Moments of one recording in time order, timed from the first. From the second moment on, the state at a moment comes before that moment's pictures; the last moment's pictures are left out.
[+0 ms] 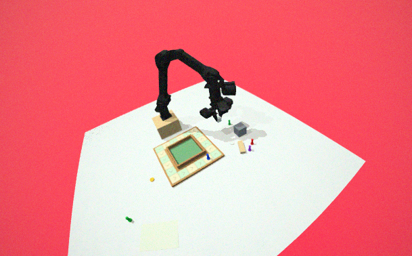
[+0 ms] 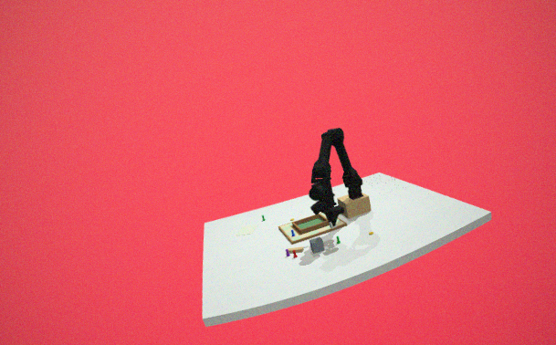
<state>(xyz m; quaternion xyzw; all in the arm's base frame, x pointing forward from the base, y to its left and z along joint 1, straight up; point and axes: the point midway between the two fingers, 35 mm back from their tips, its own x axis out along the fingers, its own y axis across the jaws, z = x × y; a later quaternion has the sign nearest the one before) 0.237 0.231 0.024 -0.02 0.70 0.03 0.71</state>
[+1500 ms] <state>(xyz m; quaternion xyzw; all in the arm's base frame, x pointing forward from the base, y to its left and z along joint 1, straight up) 0.284 0.072 0.063 0.01 0.70 -0.01 0.72</state>
